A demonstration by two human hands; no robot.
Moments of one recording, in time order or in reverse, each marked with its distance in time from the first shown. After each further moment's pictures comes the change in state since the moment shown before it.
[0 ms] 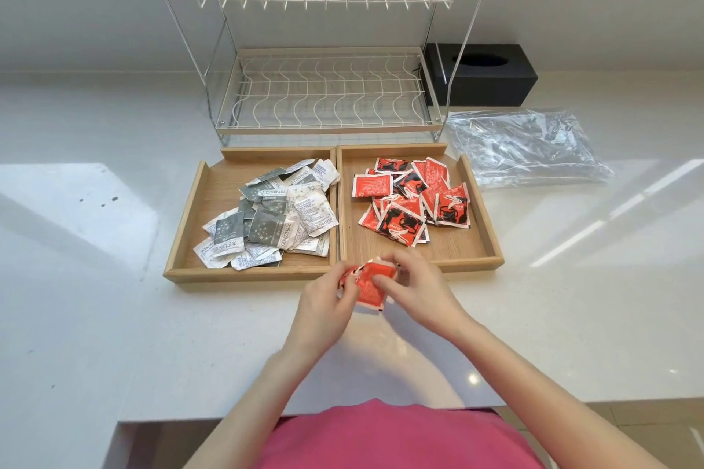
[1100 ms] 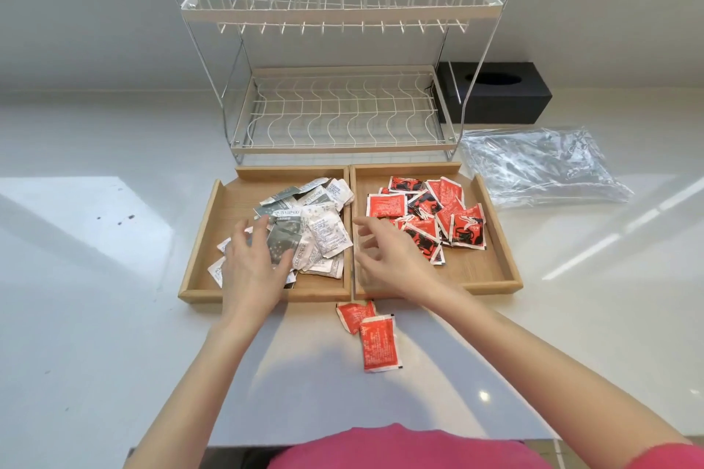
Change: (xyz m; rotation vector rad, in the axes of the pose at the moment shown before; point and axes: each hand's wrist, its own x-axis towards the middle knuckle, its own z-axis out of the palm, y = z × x) left_hand 0.051 -0.030 -0.083 0.438 0.270 -0.180; right_hand 0.058 -0.052 0.001 -0.163 -0.083 -0.154
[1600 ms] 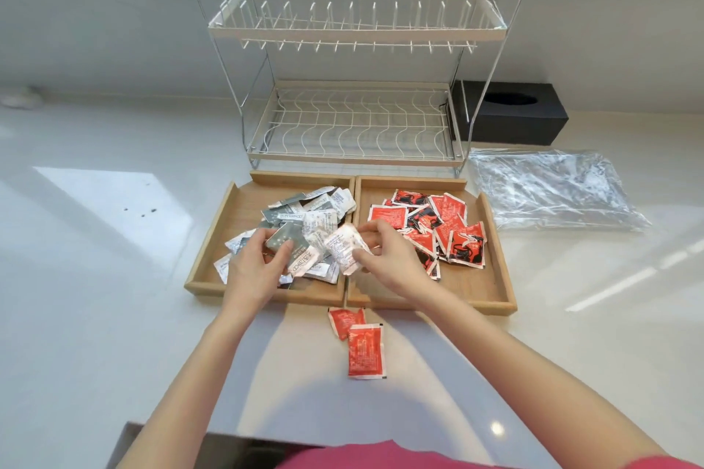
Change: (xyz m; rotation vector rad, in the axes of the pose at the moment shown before) left_hand -0.011 0.022 -0.009 -0.398 0.015 -0.160; right_hand 0.007 0.009 -0.008 0.306 0.015 0.111
